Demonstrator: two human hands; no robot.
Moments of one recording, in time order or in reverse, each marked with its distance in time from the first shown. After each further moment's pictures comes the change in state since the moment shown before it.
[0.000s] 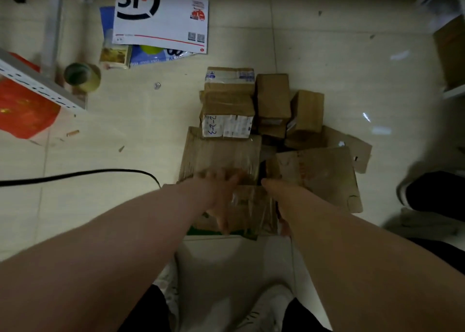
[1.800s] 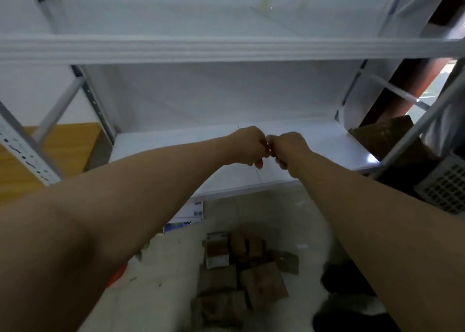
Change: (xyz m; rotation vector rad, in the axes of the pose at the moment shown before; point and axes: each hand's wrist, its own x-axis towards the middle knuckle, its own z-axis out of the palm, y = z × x) left_hand -0.700 0.198 -0.435 -0.385 0.810 0.285; right_hand -0.734 -0.130 -0.230 0.303 0.578 -0.867
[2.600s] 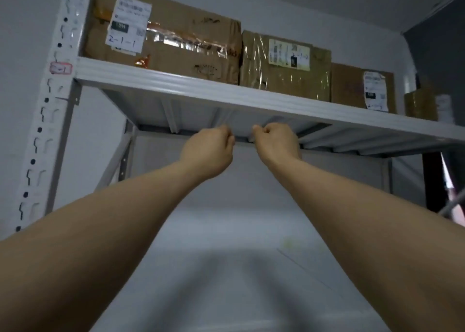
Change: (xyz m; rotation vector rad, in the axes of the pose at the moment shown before) left_hand -0.134 0.082 -0.469 0.533 1.365 0.461; right_hand -0.104 -0.513 -0.028 0.050 0.675 -1.069
